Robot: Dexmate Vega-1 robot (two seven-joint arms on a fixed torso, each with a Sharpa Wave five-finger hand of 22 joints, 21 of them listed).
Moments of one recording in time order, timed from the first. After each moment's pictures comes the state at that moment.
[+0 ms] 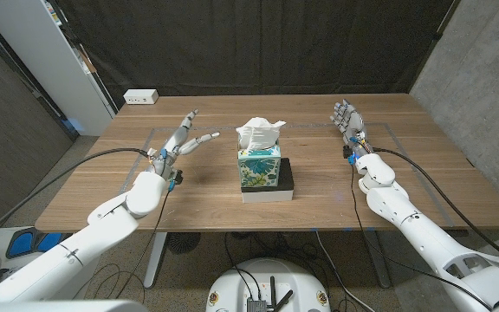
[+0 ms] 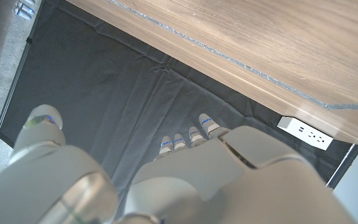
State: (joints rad) left arm 1.17 0.83 0.32 -1.86 0.02 -0.05 0.40; left_hand 0.36 -0.17 0.30 -0.16 0.34 -0.18 -0.01 0.25 0.19 -0.17 -0.05 0.21 0.19 -0.17 0.00 0.19 0.17 -0.10 0.00 0.28 0.17; right arm -0.81 -0.43 -0.35 -1.23 0.63 0.39 -0.04; right_hand 0.19 0.12 0.47 -0.07 0.18 0.28 0.04 0.19 0.18 0.22 0.00 0.19 0.19 0.11 -0.03 0.22 0.20 0.27 0.00 0.19 0.17
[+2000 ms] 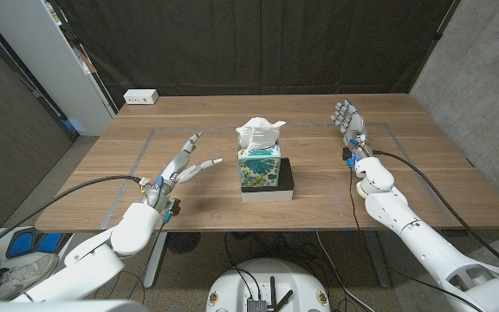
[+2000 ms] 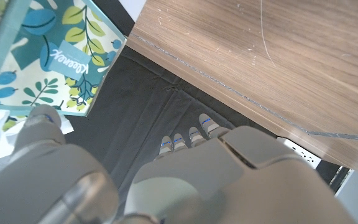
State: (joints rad) left arm 1.49 0.86 0.17 -2.04 0.03 -0.09 0.40; left_hand 0.37 -0.16 0.27 -0.15 0.35 -0.18 -0.01 0.25 0.19 -0.17 -0.05 0.20 0.19 -0.17 -0.01 0.19 0.17 -0.09 0.00 0.27 0.18; right arm -0.88 -0.43 -0.34 -1.32 0.61 0.41 -0.11; right_hand 0.18 0.13 0.46 -0.08 0.18 0.28 0.05 0.19 0.18 0.22 0.00 0.19 0.19 0.12 -0.03 0.22 0.20 0.27 0.00 0.19 0.17
